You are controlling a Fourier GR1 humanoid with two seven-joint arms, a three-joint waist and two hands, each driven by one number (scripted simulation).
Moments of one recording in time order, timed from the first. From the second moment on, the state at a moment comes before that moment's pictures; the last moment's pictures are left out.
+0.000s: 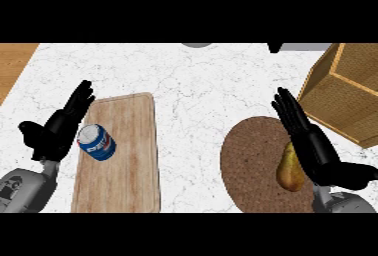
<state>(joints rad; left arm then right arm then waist) -0.24 0.54 -0.29 -1.36 0.39 0.20 -0.08 -0.10 -0.30 0.23 -1.68 -0.22 -0.06 -0.05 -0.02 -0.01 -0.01</state>
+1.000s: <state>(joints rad) -0.22 0.53 -0.22 -1.39 0.37 0.36 0.03 0.03 -0.34 -0.06 -1.58 0.59 -0.83 0.20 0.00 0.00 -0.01</state>
